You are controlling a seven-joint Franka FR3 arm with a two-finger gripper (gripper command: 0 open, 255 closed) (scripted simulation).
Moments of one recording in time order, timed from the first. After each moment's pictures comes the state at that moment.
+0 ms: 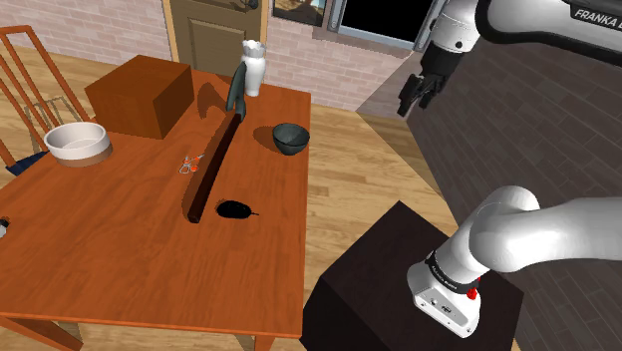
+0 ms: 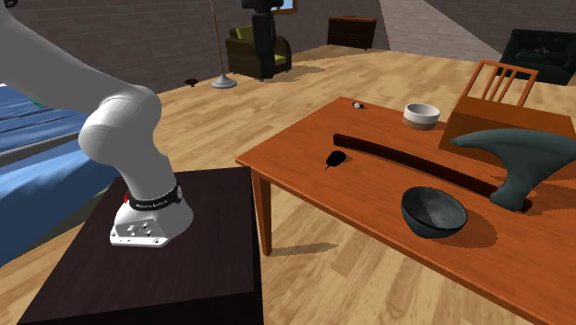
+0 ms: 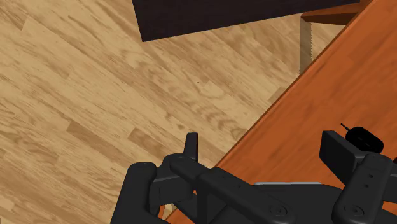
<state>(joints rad) 0.02 -0.77 -0.06 -2.34 -0.10 1.61 0.12</state>
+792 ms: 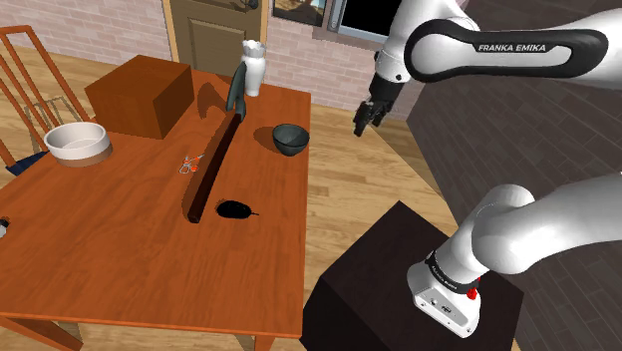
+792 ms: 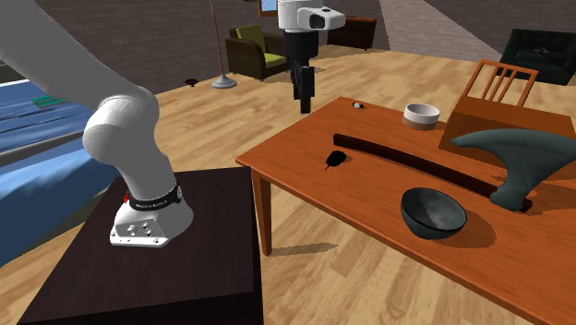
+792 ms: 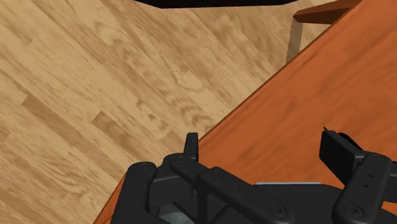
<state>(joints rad) 0.09 -0.53 -0.06 -2.41 -0.06 1.92 0.06</state>
